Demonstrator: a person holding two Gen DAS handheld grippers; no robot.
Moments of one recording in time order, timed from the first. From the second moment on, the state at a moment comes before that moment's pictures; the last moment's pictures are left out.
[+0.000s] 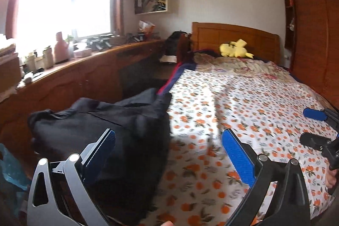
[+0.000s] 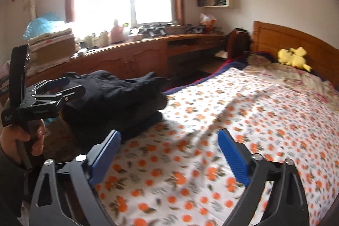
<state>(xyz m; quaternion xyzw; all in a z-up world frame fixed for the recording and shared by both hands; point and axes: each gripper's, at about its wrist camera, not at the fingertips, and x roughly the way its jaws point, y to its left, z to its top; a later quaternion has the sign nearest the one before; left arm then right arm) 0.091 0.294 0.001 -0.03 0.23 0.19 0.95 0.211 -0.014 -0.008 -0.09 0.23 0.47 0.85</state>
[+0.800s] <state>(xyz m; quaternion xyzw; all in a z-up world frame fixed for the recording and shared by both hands) 0.116 0.086 -0.041 -0.02 0.24 0.04 0.97 0.176 -0.263 -0.042 -0.01 0.23 0.28 0.93</state>
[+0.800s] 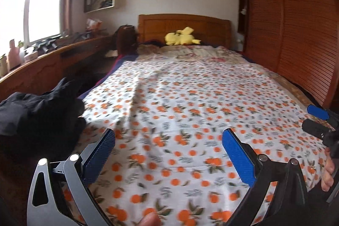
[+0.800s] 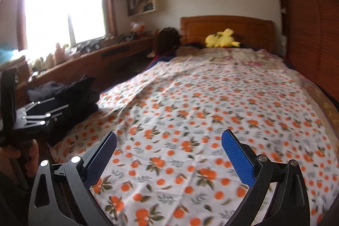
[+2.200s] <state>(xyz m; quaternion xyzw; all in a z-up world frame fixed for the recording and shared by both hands) 0.060 -0.013 -0.019 -0.01 0.22 -0.01 0.98 0.101 -0.351 -0.023 0.03 0.17 0.18 0.97</state>
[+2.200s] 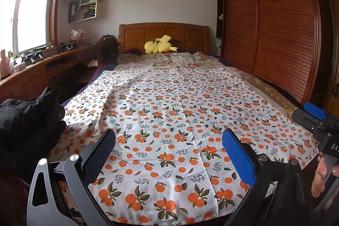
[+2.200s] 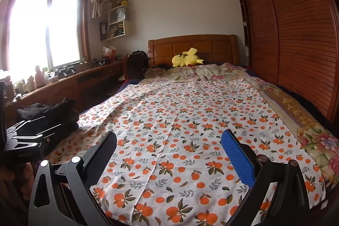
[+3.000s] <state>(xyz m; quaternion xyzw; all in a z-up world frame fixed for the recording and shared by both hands) 0.059 -0.013 -0.018 -0.01 0.21 0.00 0.98 0.100 -0.349 -0.023 0.03 0.17 0.18 0.97</state>
